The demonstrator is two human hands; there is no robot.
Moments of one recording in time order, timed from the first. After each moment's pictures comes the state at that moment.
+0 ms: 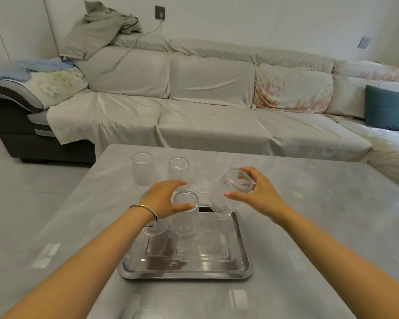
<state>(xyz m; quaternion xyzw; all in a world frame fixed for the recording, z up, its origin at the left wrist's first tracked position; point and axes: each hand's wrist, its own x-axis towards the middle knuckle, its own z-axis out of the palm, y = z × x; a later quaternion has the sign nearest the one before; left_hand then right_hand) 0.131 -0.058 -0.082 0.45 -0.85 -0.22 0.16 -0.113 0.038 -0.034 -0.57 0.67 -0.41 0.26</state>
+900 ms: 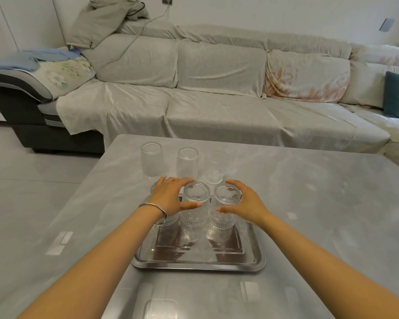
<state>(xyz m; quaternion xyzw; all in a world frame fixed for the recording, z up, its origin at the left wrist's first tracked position) 0.134 -0.062 -0.104 0.47 -0.85 -0.16 0.13 -0.085 0.010 -0.102 -0.60 0.69 -0.31 0.26</state>
